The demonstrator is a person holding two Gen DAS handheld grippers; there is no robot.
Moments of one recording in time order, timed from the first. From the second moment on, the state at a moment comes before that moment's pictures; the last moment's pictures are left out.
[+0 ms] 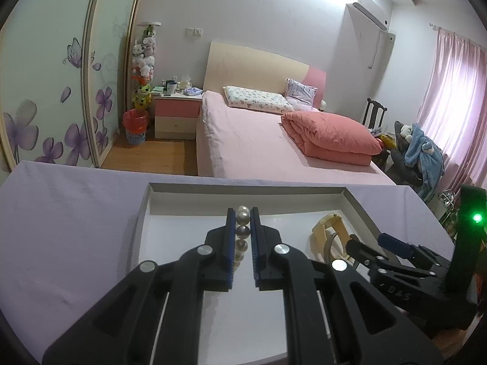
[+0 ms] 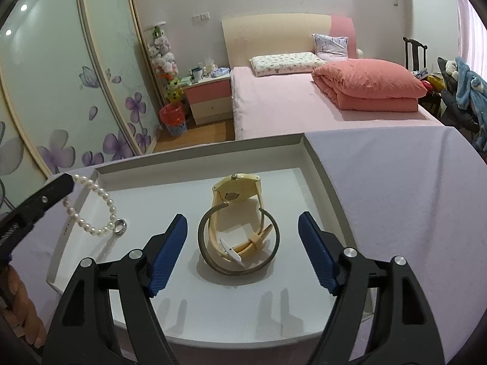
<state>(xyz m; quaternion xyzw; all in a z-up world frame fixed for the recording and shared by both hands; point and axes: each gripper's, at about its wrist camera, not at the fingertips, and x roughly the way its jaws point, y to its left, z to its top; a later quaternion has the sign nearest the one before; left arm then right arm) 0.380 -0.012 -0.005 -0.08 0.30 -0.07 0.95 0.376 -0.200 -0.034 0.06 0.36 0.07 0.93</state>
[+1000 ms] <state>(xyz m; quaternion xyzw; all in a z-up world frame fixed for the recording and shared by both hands) 0.193 0.065 -0.020 -0.10 0.30 -0.02 0.95 0.241 -0.218 -0.035 -0.02 0.35 0.11 0.93</state>
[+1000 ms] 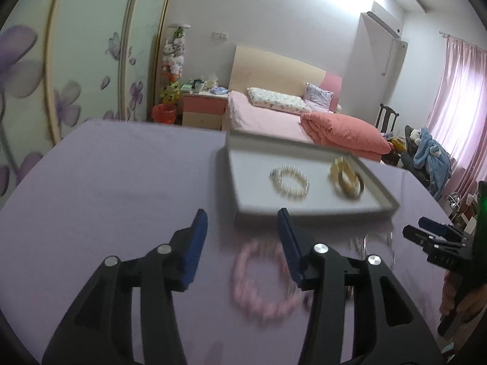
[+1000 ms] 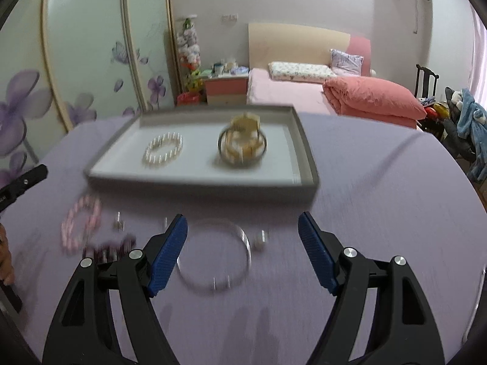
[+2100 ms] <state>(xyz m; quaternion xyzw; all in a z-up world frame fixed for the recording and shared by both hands) 0.193 0.050 -0.047 -0.07 0.37 -0.03 0.92 0.249 -0.190 -0.078 -0.05 0.44 0.13 0.89</state>
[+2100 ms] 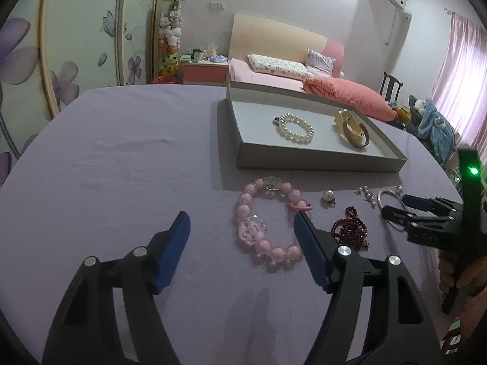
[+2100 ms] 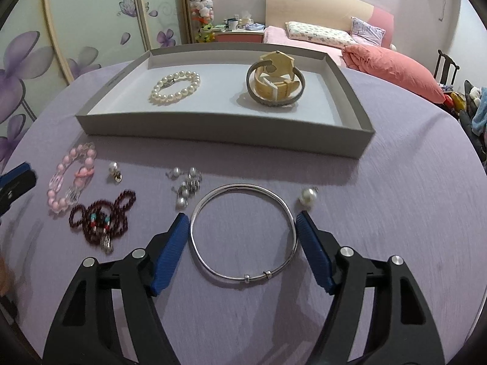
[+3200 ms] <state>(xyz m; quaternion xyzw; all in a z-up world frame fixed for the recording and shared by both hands) 0.202 0.032 -0.037 -0.02 0.37 -0.05 0.93 0.217 -0.207 -0.044 -0.02 0.39 0.15 0.91</state>
